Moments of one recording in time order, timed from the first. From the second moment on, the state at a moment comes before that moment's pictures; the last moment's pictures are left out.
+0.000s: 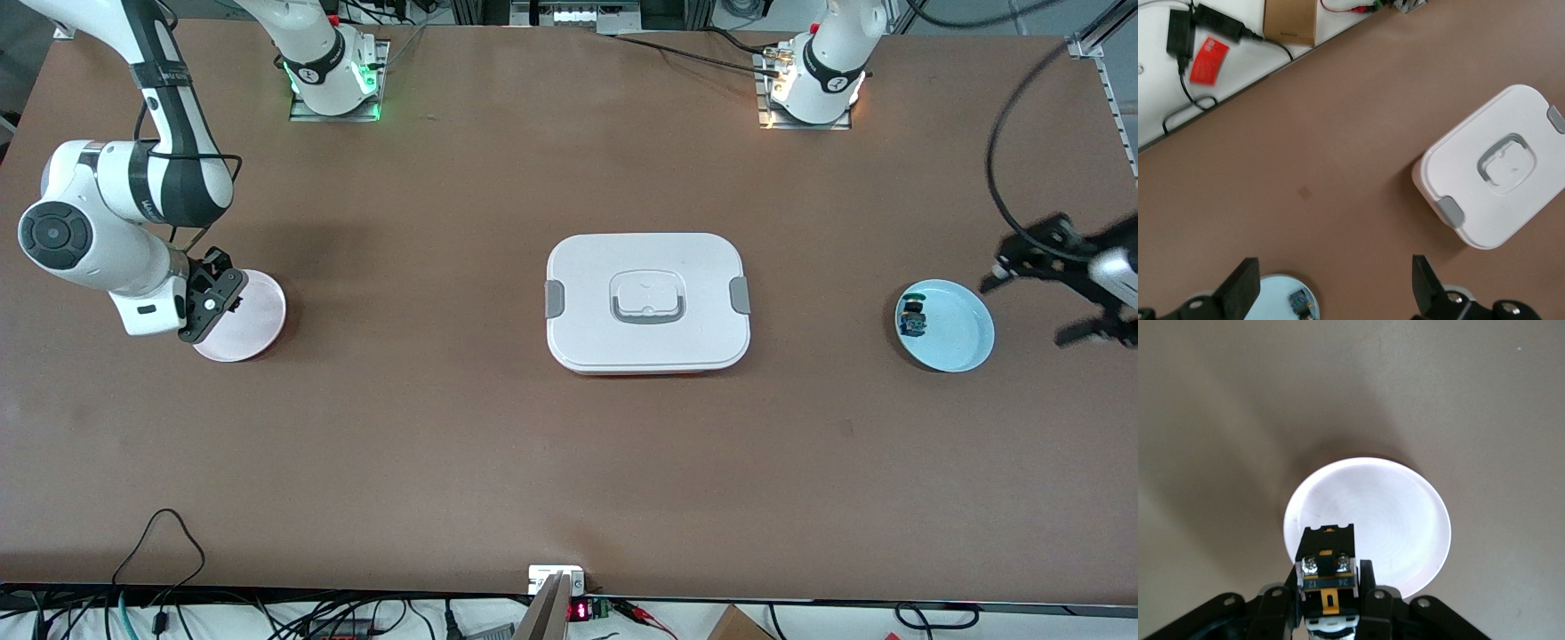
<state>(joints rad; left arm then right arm) 0.11 0.25 -0.13 -1.23 -0.15 1.57 0.52 0.00 0.24 -0.06 -2.05 -0.16 2.16 -1.03</state>
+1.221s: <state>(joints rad) -0.09 0.05 0.10 -1.62 -0.03 1.56 -0.22 -0.07 0.31 -0.06 -2.23 -0.28 2.47 -1.34</state>
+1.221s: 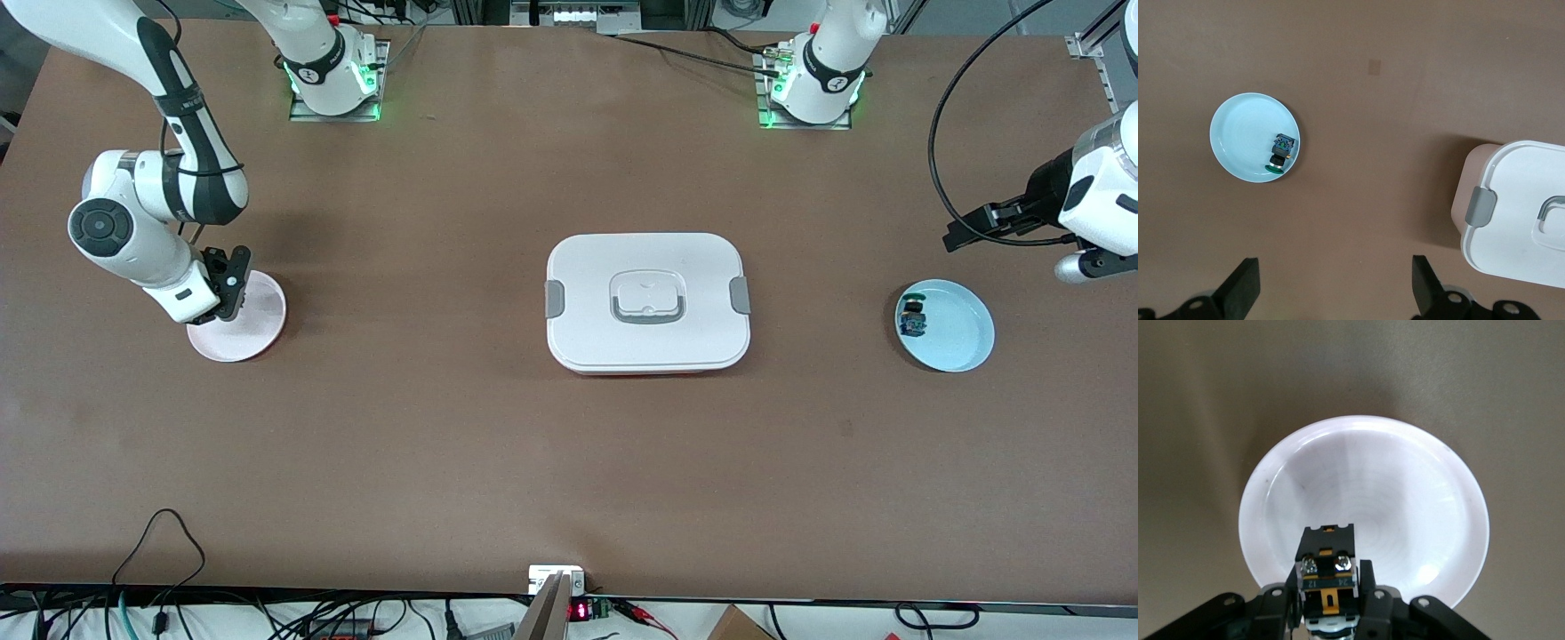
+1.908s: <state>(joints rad) -0.07 0.09 0.11 -1.56 0.01 1.57 -0.16 -0.09 0.39 -0.06 -2.24 -0.28 2.58 -1.34</state>
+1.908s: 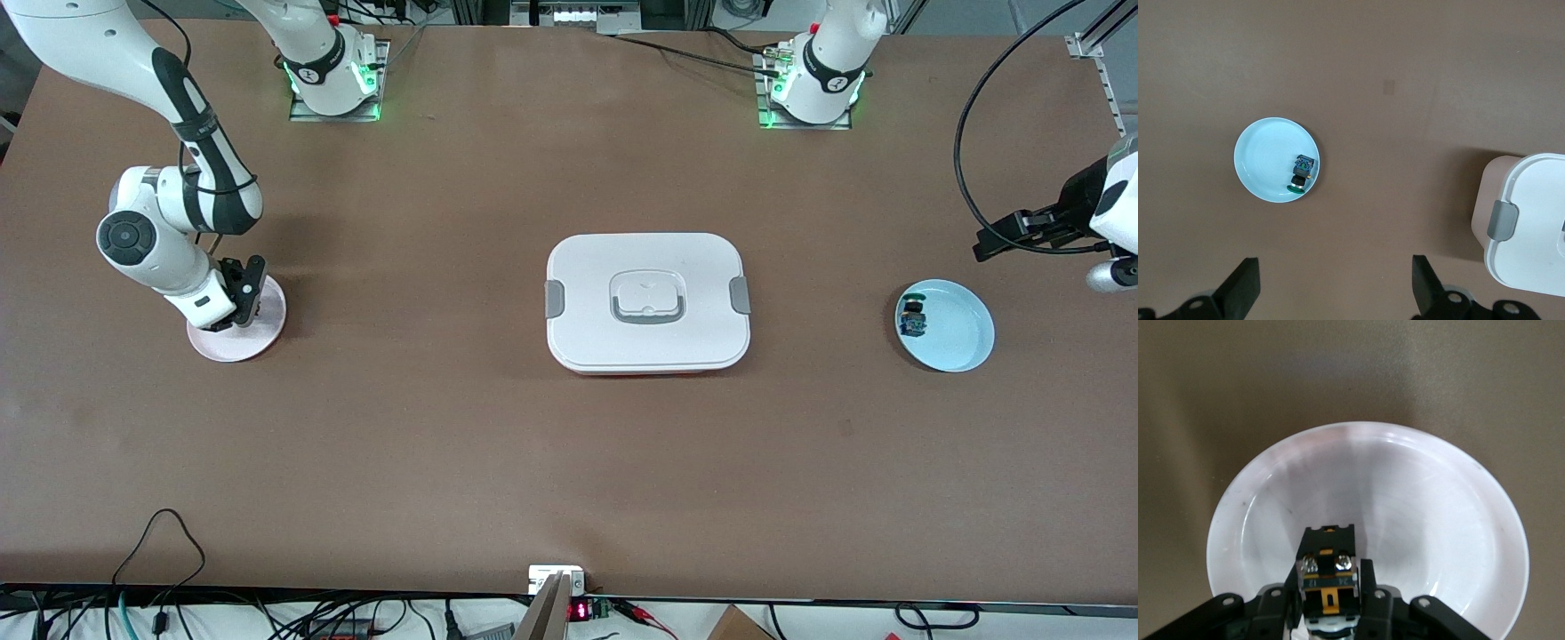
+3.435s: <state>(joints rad) -0.05 0.12 0.10 -1.49 0.07 1.57 -0.11 0.04 0.15 -0.01 -1.70 0.12 1.58 -0.06</state>
